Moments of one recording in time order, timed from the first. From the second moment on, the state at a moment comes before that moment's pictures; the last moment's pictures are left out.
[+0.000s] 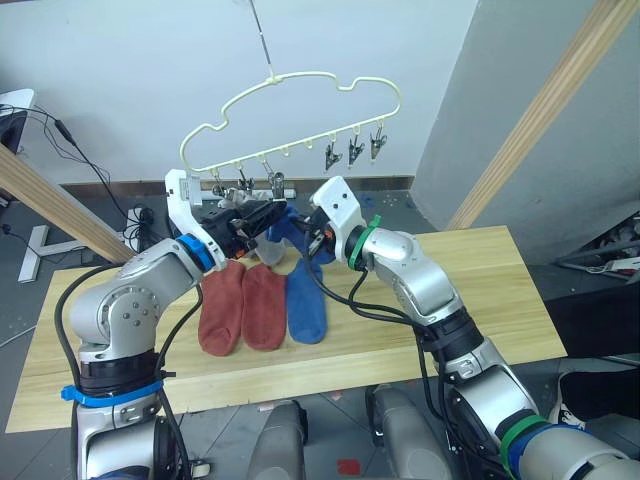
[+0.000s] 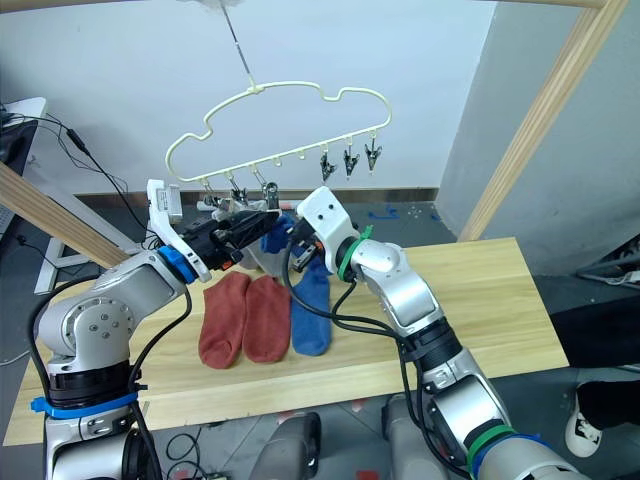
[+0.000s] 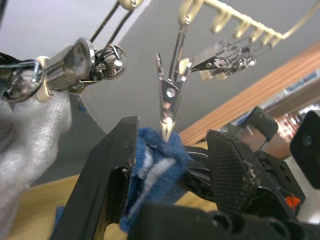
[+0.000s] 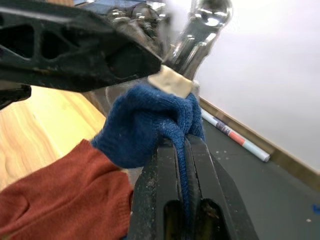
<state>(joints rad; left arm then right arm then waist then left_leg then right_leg) -0.46 0.49 0.29 -0.21 -0.86 0.91 -0.42 -0.77 -0.01 0.30 0.16 0.06 0.44 0.50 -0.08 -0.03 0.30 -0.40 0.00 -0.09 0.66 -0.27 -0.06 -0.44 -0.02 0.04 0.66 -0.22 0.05</state>
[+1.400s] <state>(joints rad) -0.36 0.66 0.18 -0.31 -0.64 0.65 -0.65 -0.70 -0.15 0.23 -0.10 -0.02 0.50 0.50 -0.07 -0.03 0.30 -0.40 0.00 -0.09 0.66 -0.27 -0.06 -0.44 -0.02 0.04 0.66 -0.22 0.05</state>
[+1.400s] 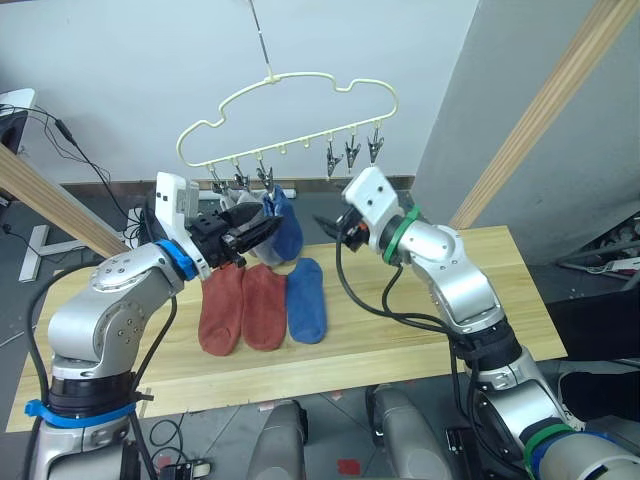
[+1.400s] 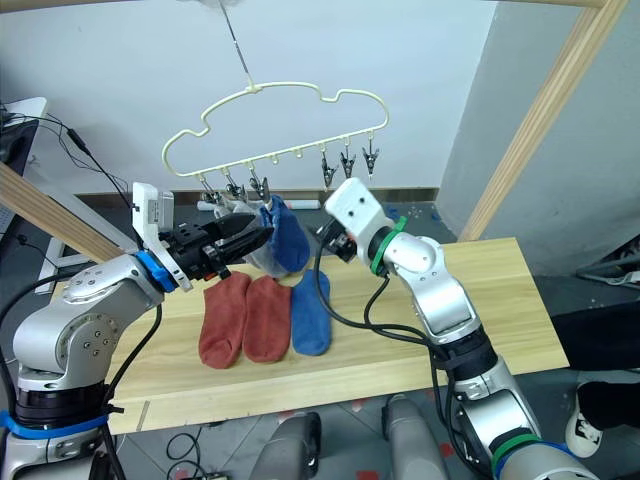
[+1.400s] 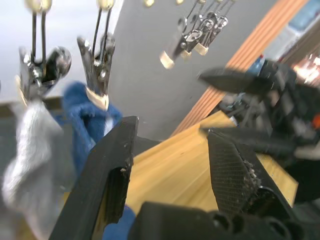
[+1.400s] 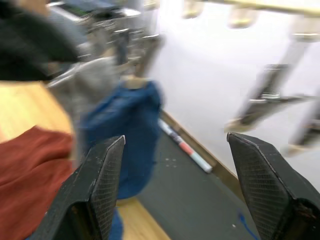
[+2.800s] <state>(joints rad) -0.47 0.60 0.14 -0.26 -0.55 0.56 -0.69 -0.96 0.04 0.10 0.18 0.14 0.60 0.36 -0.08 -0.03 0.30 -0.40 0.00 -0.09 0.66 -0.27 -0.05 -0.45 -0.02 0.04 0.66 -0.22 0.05</state>
